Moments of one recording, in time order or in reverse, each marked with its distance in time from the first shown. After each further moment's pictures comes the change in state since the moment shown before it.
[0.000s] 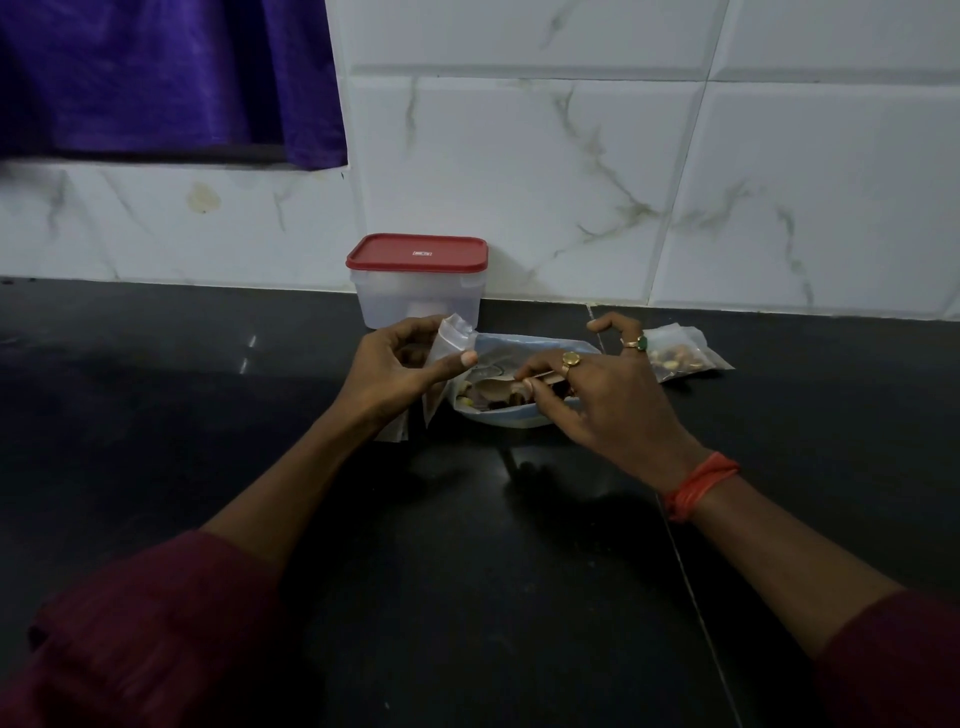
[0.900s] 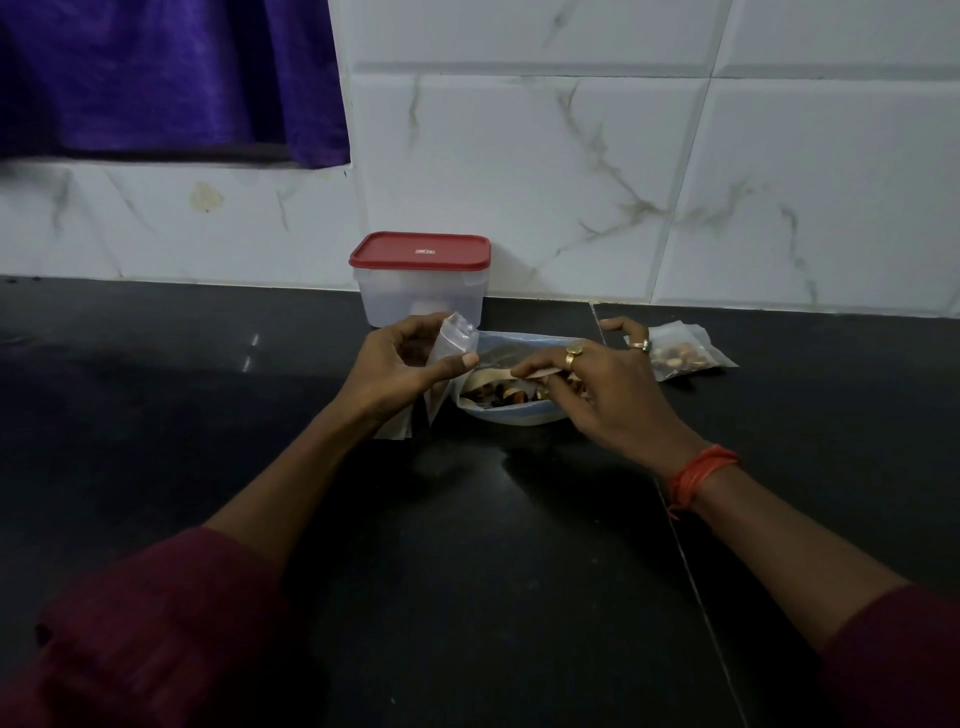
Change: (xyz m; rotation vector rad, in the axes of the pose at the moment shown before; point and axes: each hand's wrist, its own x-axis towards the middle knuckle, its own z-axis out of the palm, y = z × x) left_hand 0.004 -0.003 -0.005 0.022 -0.044 -0.035; right_hand 0.001 0.007 0.007 0.153 -0.132 0.182
